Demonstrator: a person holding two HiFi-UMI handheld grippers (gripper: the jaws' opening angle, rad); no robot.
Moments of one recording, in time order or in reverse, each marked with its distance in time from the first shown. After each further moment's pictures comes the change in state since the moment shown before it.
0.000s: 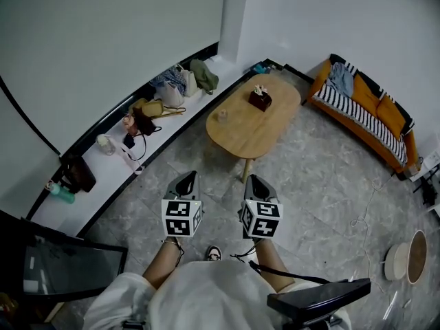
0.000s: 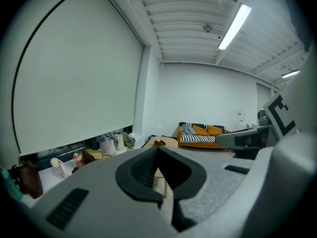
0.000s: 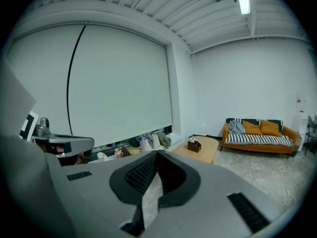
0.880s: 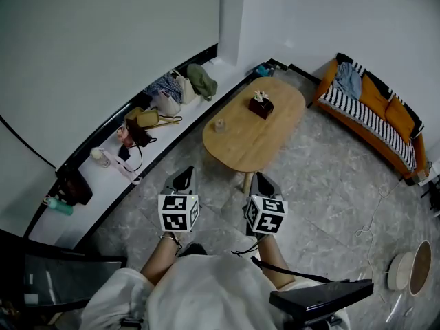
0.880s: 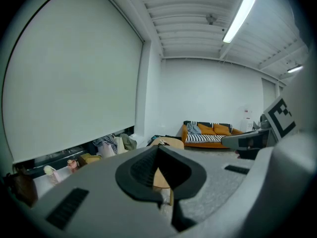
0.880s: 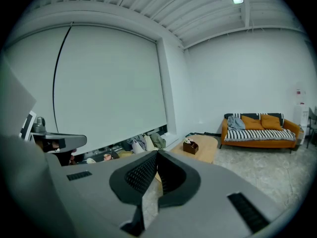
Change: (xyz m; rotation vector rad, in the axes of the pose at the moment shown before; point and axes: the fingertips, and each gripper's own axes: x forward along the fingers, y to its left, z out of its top) left arm 0.125 0.006 0.033 0.018 0.019 0.042; right arm 0.101 -0.095 0.026 0.064 0.014 -0.015
